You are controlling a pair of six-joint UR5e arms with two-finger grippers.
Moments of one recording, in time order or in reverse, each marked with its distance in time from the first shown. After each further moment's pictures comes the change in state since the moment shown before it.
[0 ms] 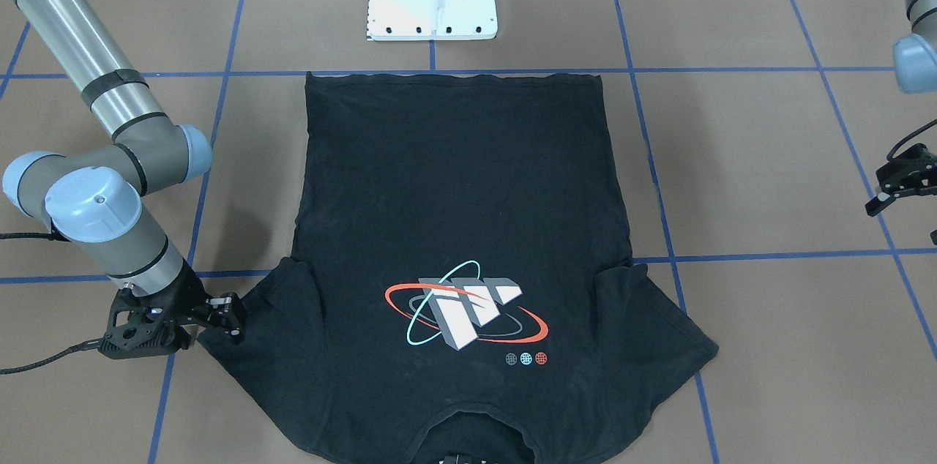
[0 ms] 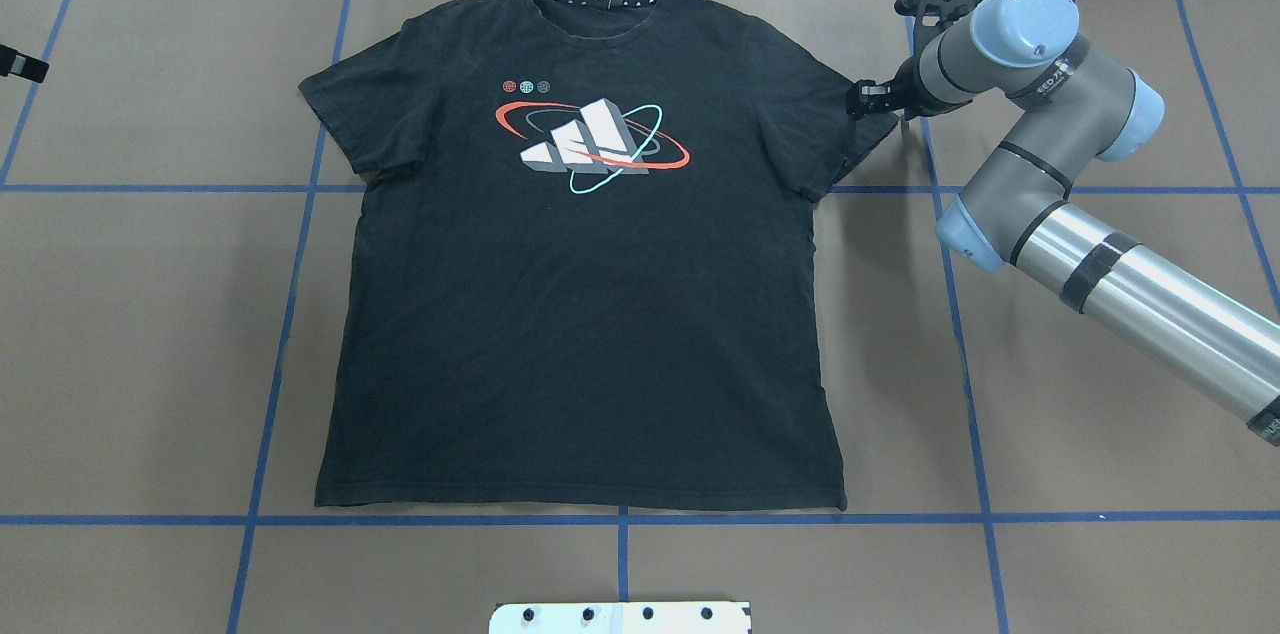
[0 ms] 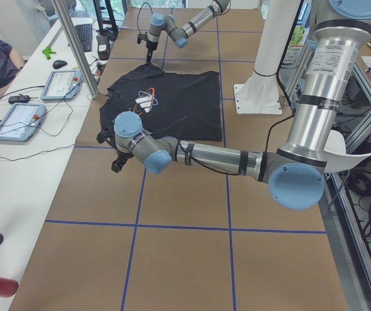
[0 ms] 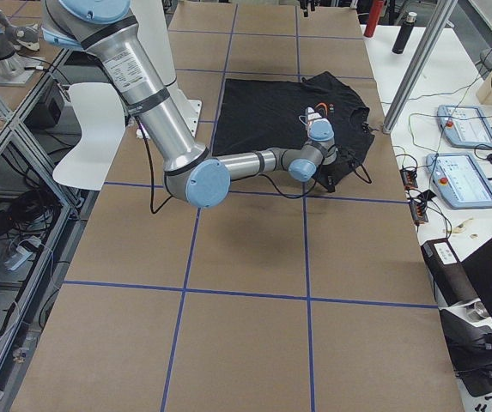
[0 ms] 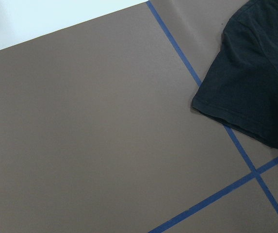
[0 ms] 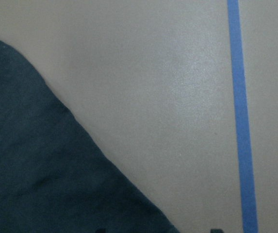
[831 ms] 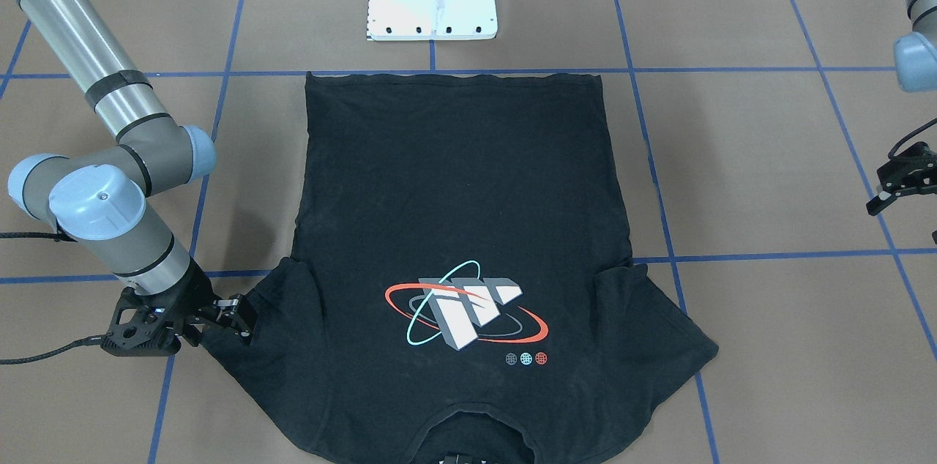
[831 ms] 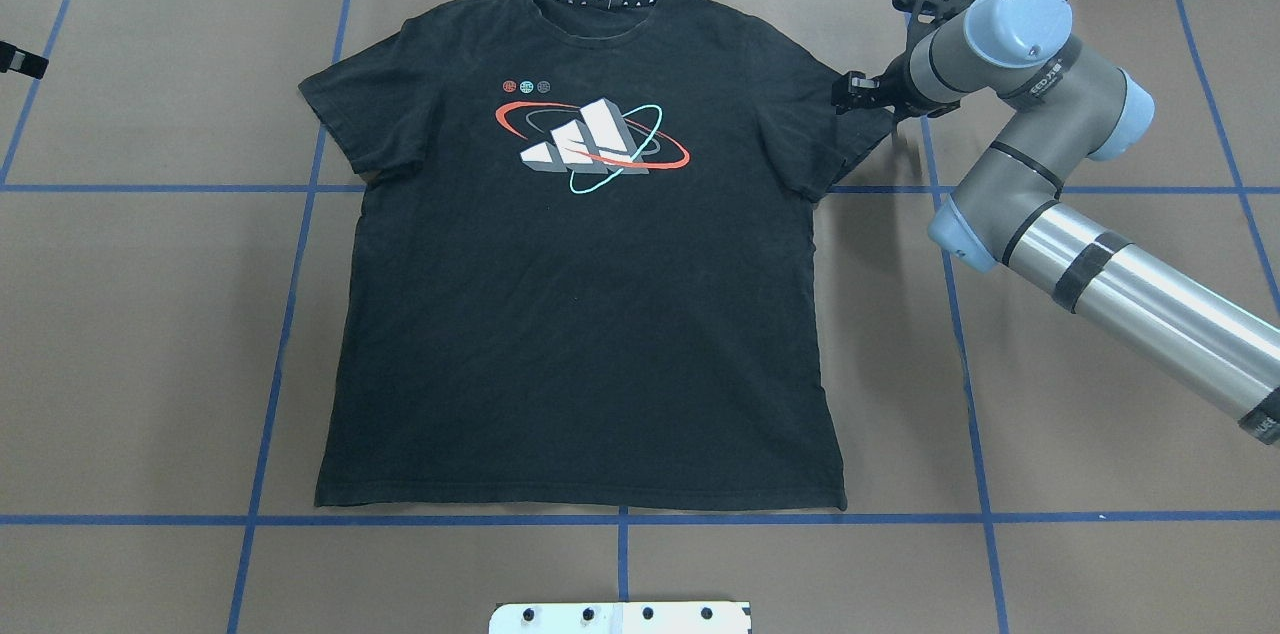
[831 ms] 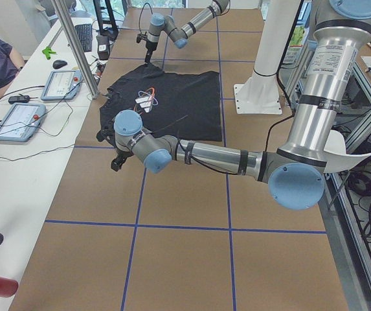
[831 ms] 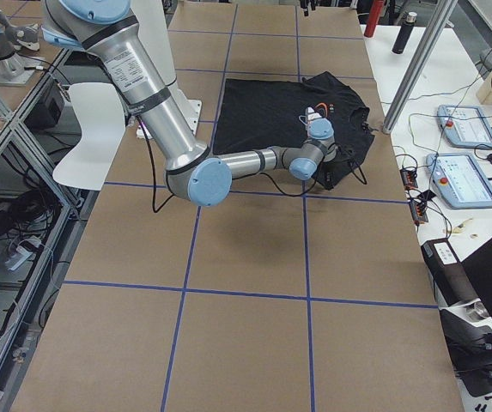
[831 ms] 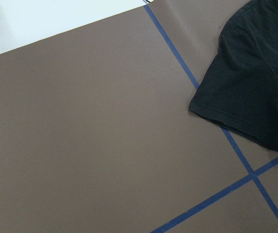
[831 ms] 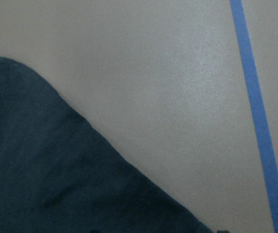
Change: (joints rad) left arm -0.003 -0.001 -0.008 0.000 0.000 0.000; right arm -0.011 0.011 -0.007 0.036 0.005 0.125
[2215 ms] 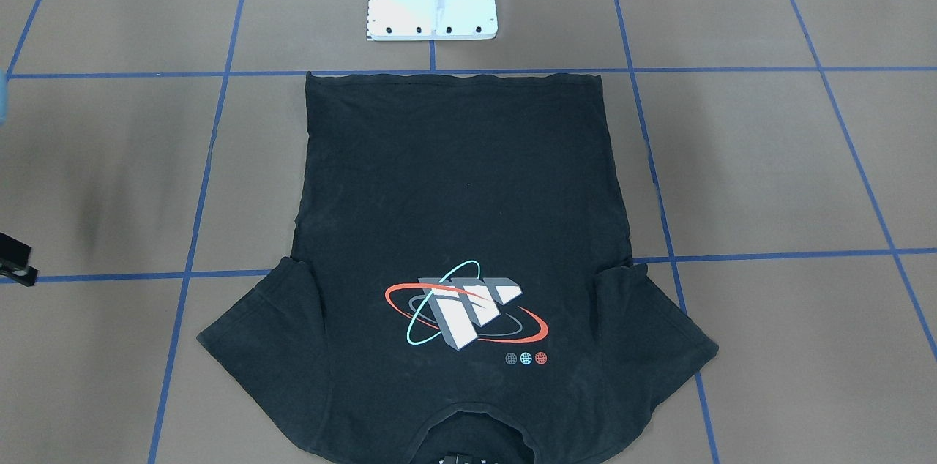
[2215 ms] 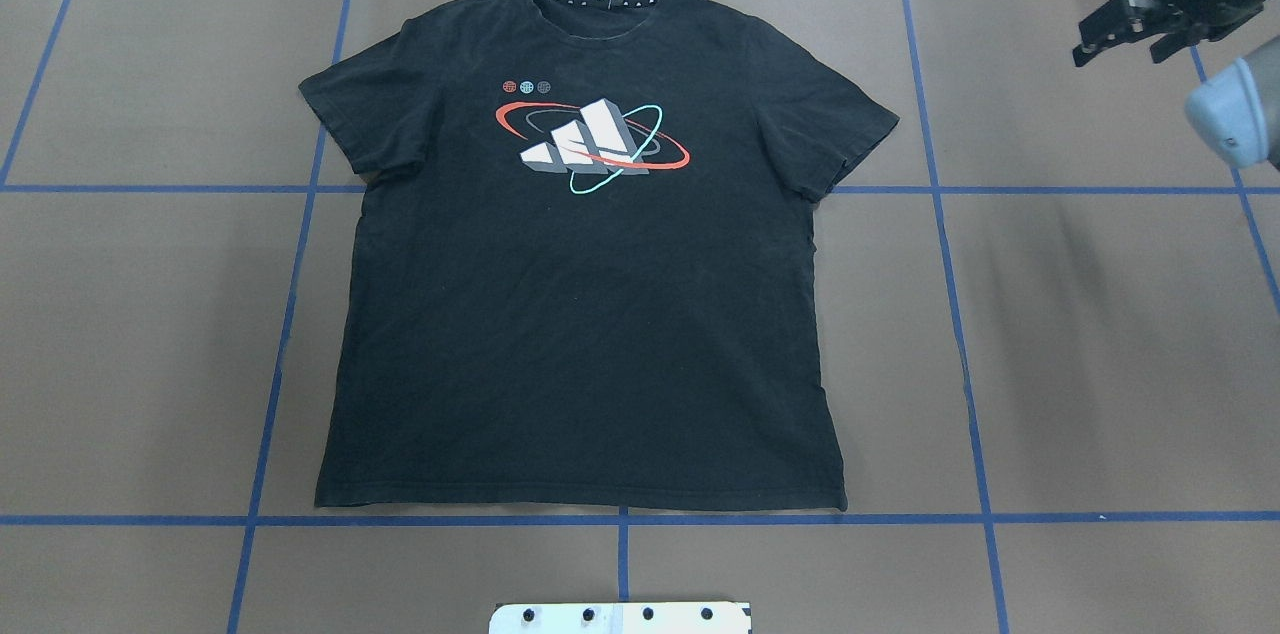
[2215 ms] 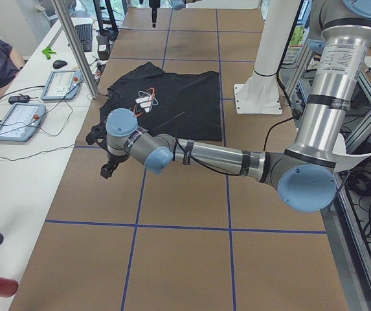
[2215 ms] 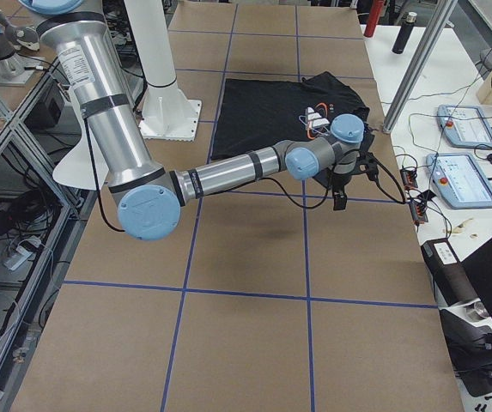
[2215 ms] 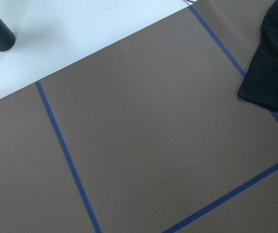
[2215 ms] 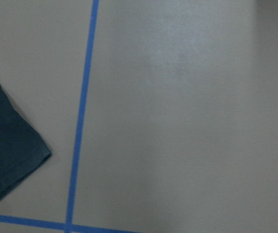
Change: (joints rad) left arm -0.084 0.001 -0.017 0.085 0.004 0.096; right arm 0.340 -0.204 0.388 -0.525 0.354 -0.511
